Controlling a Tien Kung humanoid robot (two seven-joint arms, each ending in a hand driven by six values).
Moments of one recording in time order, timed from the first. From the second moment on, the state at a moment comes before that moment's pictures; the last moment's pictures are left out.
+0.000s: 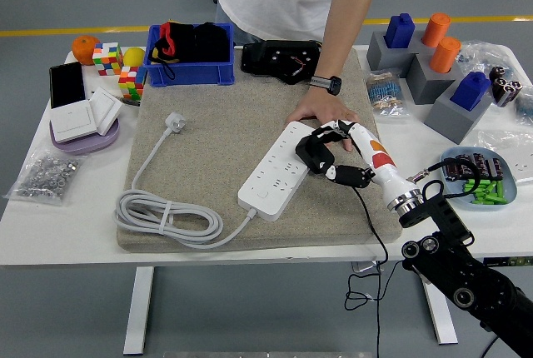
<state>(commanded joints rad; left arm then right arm) -0.15 0.04 -1.36 -0.18 1.61 -0.12 0.35 0.39 -0.10 0.86 1.02 -1.55 -0.39 0.33</state>
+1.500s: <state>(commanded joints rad) -0.16 0.04 -1.36 -0.18 1.61 -0.12 0.34 0.47 -0.02 0.80 0.86 -1.59 -0.40 0.35</state>
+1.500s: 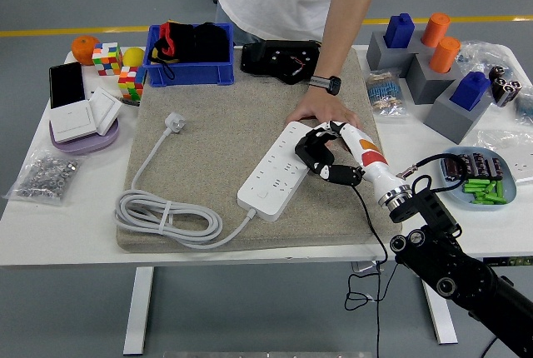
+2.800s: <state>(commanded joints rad) -0.15 0.04 -1.36 -0.18 1.61 -0.13 0.35 0.55 -0.01 0.73 0.87 -1.56 -0.39 0.36</state>
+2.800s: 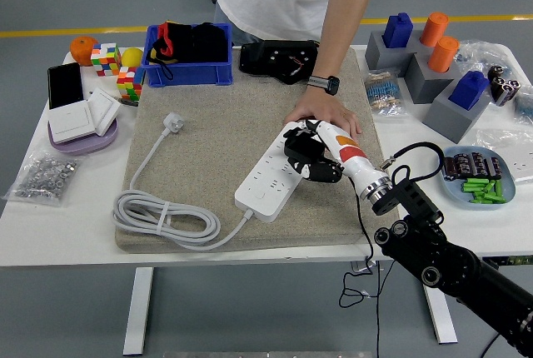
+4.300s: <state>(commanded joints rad) -0.19 0.07 -1.33 -0.18 1.58 -0.13 0.34 0.00 -0.20 1.45 1.31 -1.66 -0.35 0.25</state>
